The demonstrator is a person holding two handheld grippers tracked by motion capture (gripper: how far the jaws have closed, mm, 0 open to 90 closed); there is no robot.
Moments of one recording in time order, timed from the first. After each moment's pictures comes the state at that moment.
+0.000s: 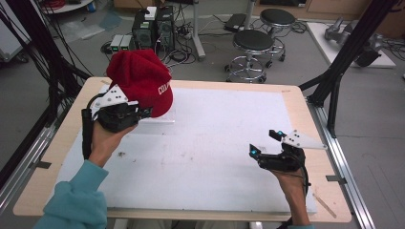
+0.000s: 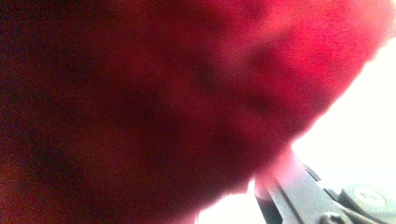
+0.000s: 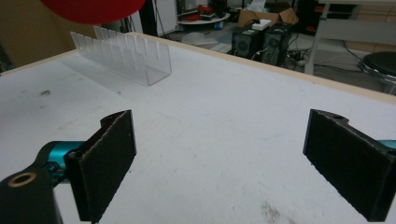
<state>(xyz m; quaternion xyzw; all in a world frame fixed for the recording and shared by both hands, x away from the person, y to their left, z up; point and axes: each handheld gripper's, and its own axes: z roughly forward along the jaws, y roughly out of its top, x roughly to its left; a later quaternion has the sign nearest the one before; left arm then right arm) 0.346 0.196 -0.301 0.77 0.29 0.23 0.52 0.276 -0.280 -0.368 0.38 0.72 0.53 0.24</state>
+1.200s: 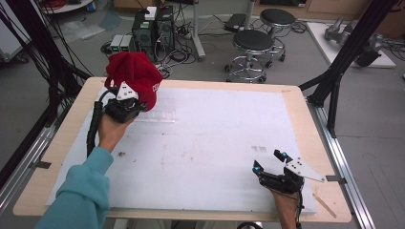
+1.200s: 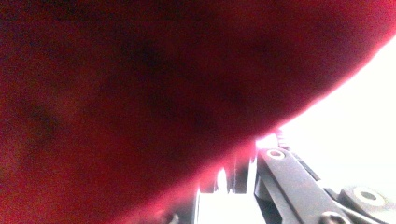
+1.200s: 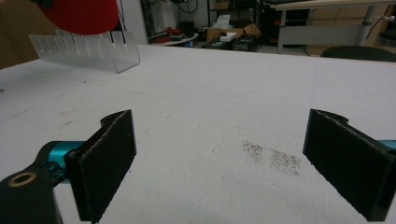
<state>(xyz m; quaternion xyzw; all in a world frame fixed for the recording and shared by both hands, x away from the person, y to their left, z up) 0.402 0.201 -0.343 0.80 0.35 0.30 0.39 0.246 -0.295 -0.448 0.43 0.65 0.56 0.29</state>
